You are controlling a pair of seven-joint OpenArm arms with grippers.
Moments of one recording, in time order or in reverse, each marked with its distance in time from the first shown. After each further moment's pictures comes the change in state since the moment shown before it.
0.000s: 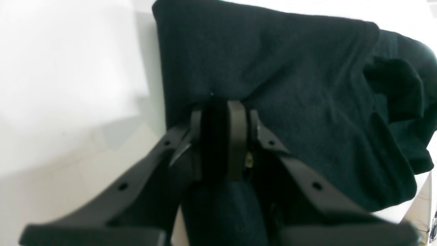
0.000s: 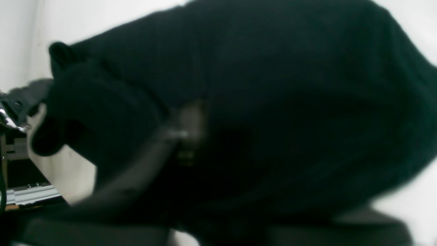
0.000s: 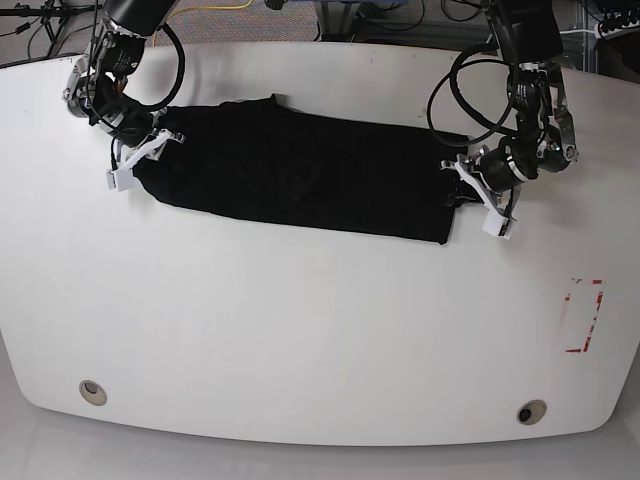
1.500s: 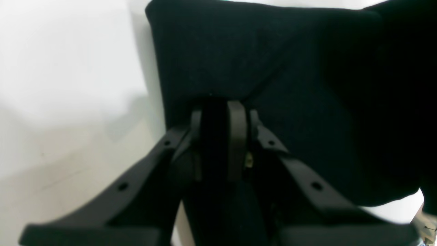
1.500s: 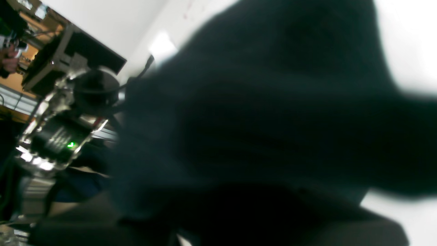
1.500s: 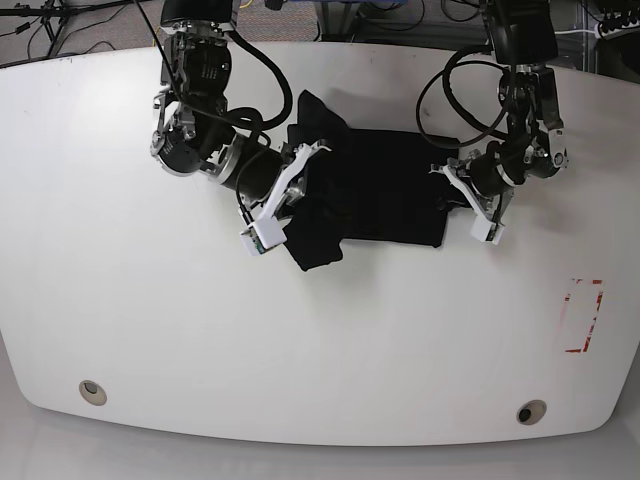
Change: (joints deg) left arm -0.4 0.7 4.5 0.7 3.6 4.1 -1.8; right arm 2.1 -10.2 -37.2 33.0 -3.9 -13.2 1.9
